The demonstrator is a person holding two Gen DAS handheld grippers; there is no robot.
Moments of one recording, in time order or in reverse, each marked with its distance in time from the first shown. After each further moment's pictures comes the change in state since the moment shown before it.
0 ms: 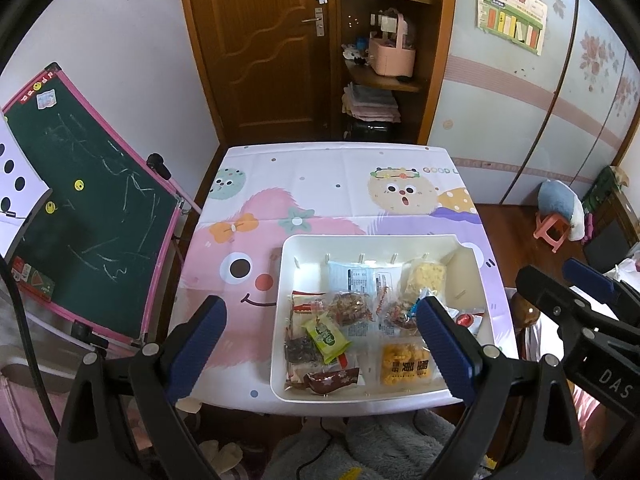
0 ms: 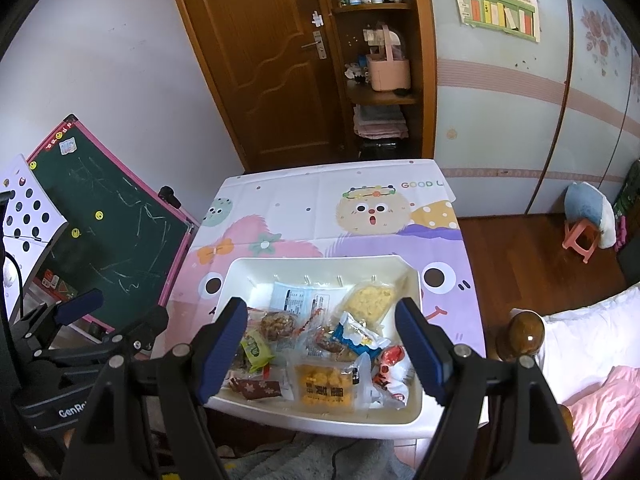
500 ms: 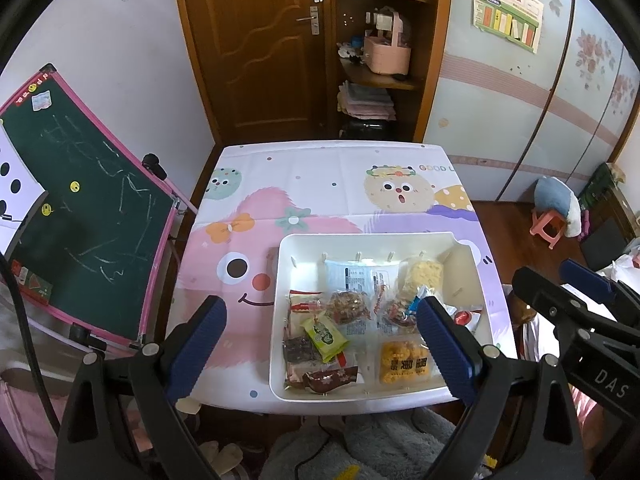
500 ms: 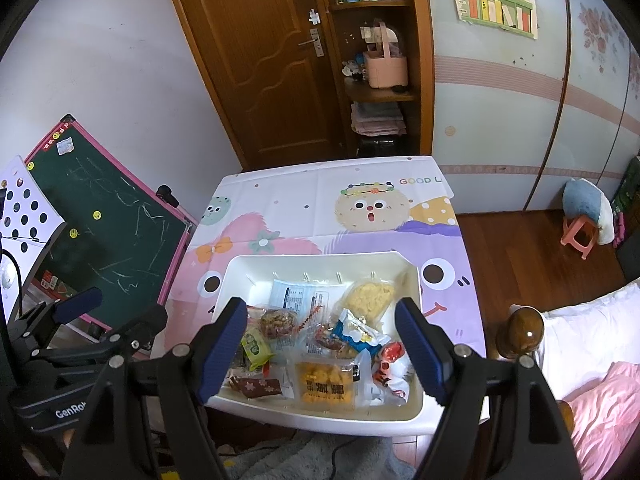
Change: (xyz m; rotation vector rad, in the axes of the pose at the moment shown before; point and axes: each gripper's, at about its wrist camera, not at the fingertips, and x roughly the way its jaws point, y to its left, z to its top) left arm -0.001 -0.001 0.001 0.003 0.007 -0.009; right arm 0.000 0.002 -0.003 0.007 0.007 -0.004
